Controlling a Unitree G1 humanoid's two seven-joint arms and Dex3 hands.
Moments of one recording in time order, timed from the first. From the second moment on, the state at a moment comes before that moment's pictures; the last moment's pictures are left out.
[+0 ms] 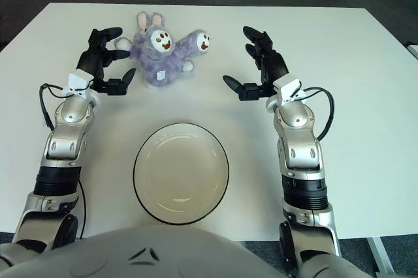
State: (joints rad) left arm -0.25 0.17 0.03 -0.12 0.14 0.11 -0.03; right arm -0.22 -0.26 -0.07 -0.35 -0.01 0.33 0.18
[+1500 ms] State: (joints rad) left arm -0.19 0.19 0.00 -0.18 0.19 0.03 -0.04; right arm -0.34 -0.29 0.02 -0.22 -0.05 0.21 0.26
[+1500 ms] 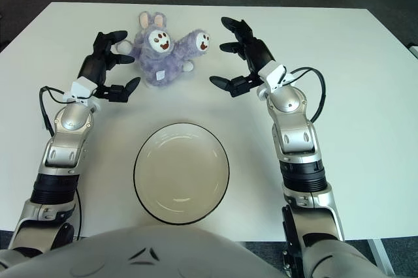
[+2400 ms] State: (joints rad) left arm -0.13 0.13 -0.02 -0.28 0.24 0.03 0.00; right arm -0.46 -0.25 0.03 -0.04 -0.03 0.08 0.28
